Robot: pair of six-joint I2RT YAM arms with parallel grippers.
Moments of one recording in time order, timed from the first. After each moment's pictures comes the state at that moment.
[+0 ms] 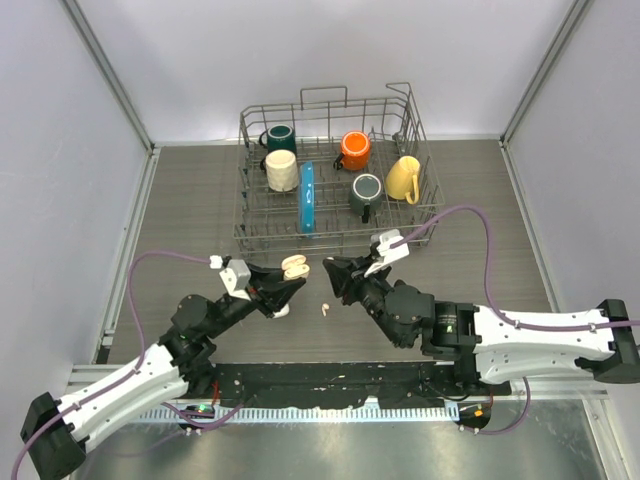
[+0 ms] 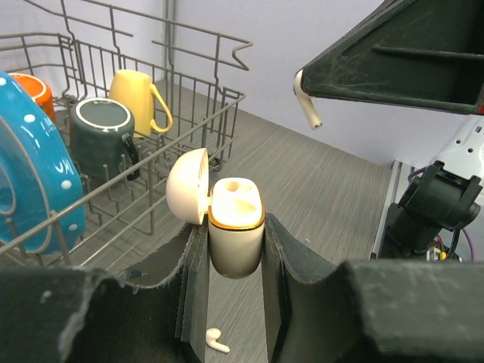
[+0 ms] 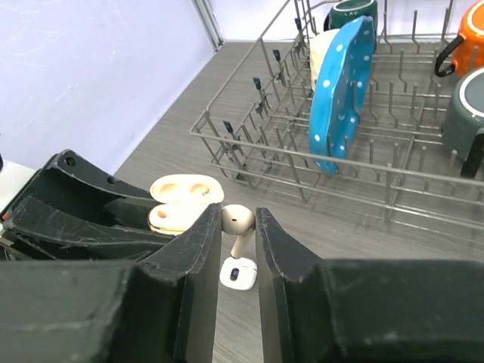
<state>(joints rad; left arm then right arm) -0.84 0.51 0.18 0.57 0.16 -0.21 1.43 0.97 0.81 0.10 0.88 0.40</state>
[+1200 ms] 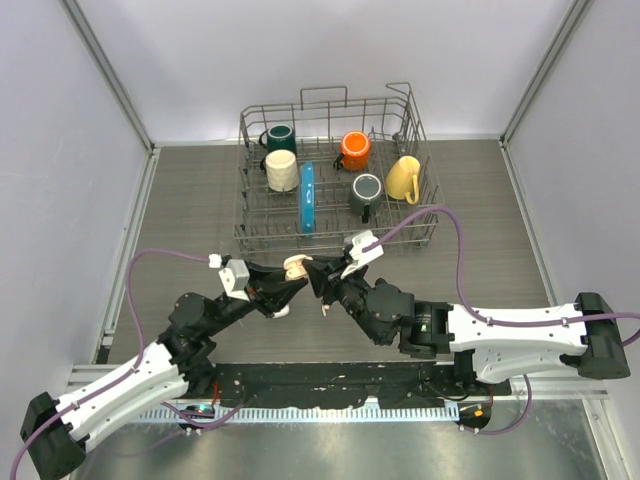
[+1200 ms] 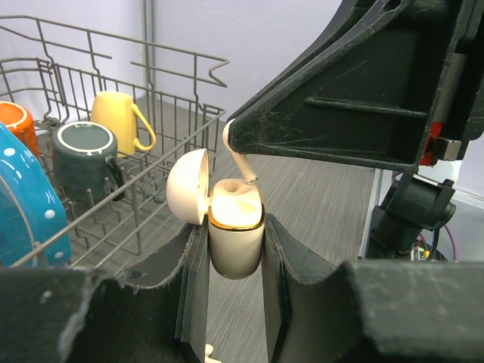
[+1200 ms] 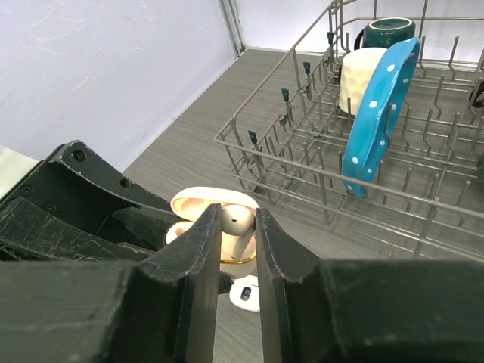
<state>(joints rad) -0.84 0.53 0.23 0.59 0.22 -0.21 1.43 1.12 0.83 0.33 0.81 0.26</state>
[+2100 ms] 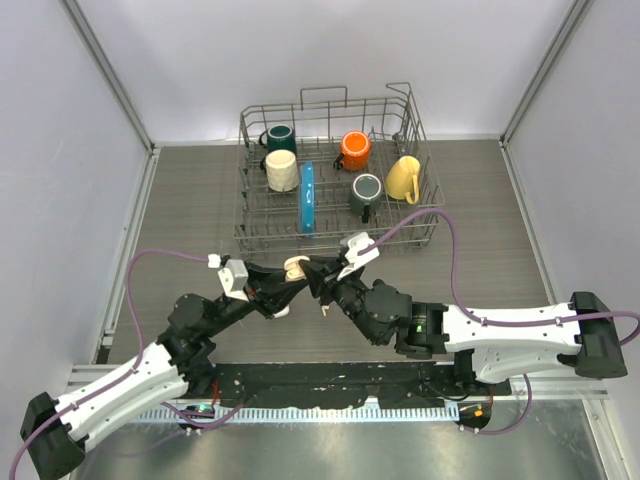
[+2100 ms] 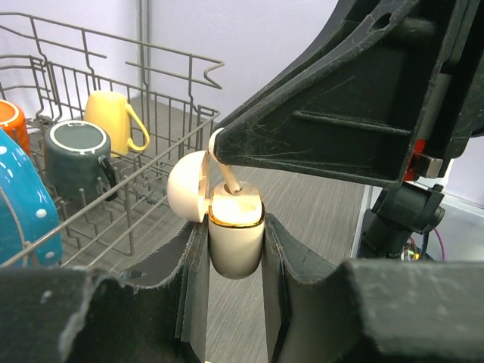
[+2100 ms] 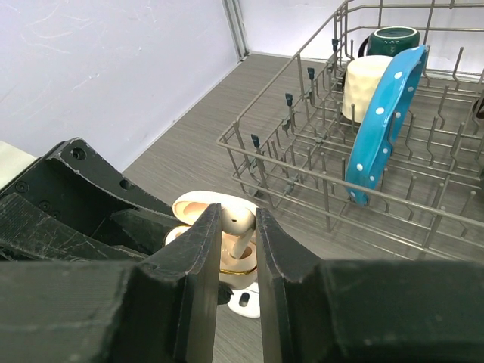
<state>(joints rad) -0.84 0.51 0.23 0.59 0.22 -0.23 1.43 1.14 0.81 0.39 0.80 0.22</state>
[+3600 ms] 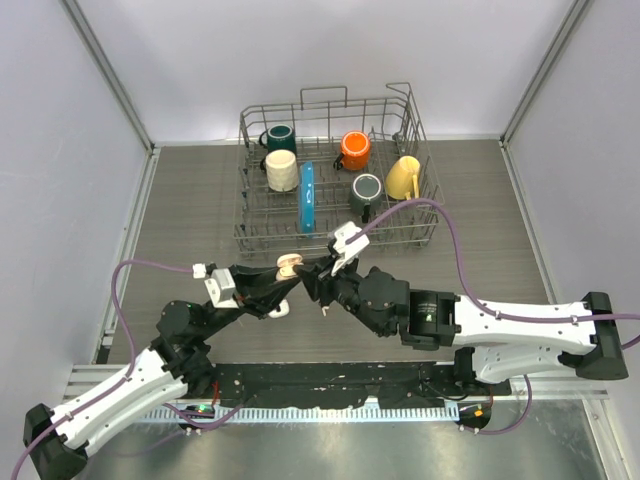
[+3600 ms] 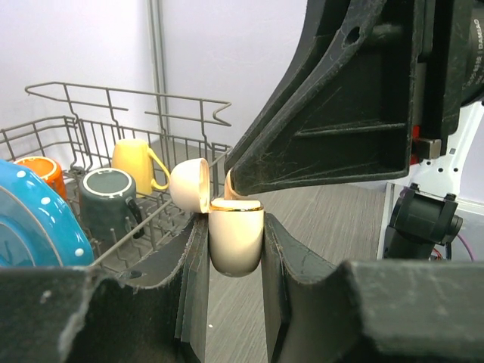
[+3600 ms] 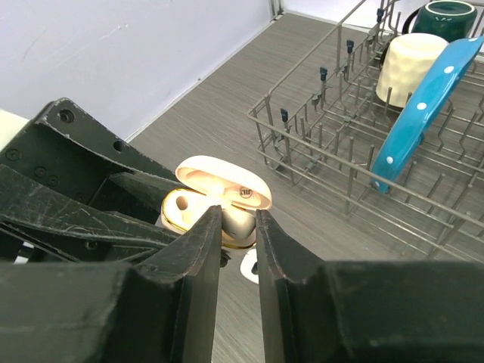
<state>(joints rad) -0.84 0.42 0.22 0.59 0.23 -0.13 1.41 1.13 0.96 0.09 0.64 0.26</state>
